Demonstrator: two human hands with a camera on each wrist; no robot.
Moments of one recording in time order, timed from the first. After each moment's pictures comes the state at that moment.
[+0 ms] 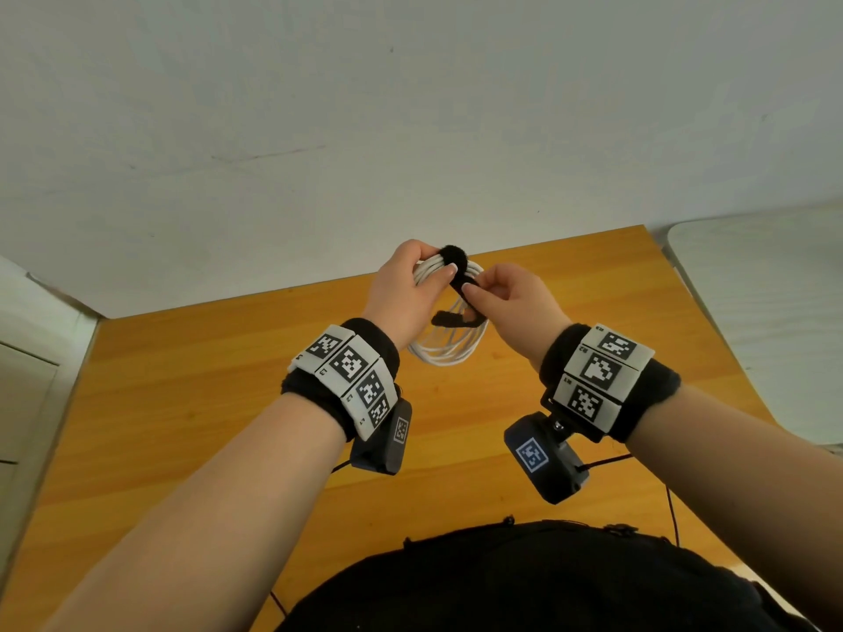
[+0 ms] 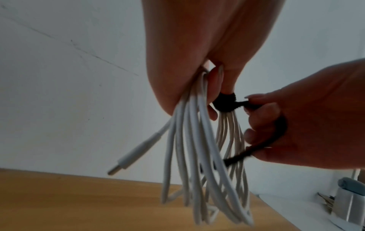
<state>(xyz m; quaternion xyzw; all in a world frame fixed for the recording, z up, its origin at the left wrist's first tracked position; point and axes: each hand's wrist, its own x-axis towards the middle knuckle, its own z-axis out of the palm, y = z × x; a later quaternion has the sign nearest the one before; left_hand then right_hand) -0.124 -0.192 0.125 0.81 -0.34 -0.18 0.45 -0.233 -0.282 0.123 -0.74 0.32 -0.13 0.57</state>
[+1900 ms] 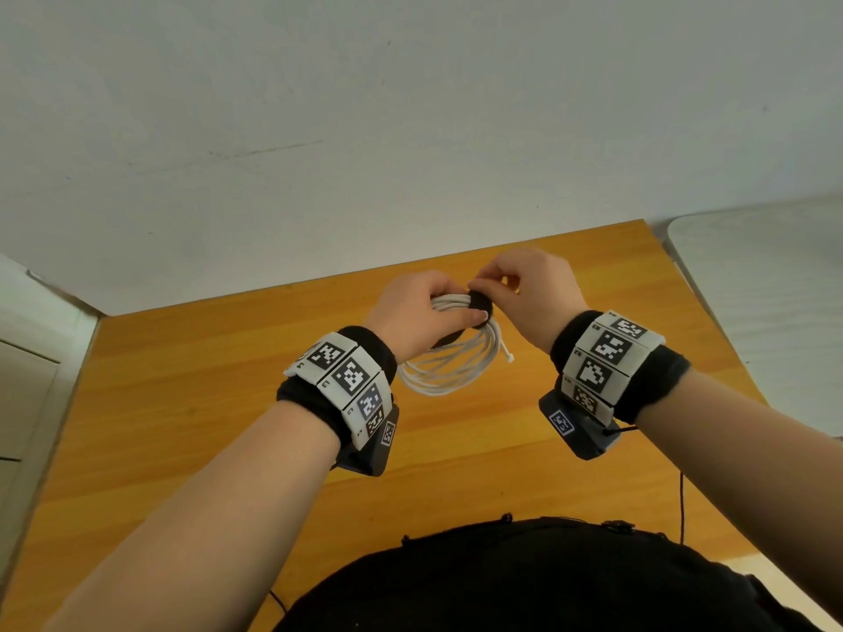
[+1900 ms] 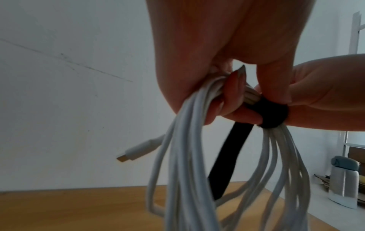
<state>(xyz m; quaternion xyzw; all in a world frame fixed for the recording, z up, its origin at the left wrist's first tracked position) -0.138 -0.184 0.129 0.80 -0.40 -0.28 0.35 -0.242 -0.301 0.128 -0.90 0.26 -0.16 0.31</state>
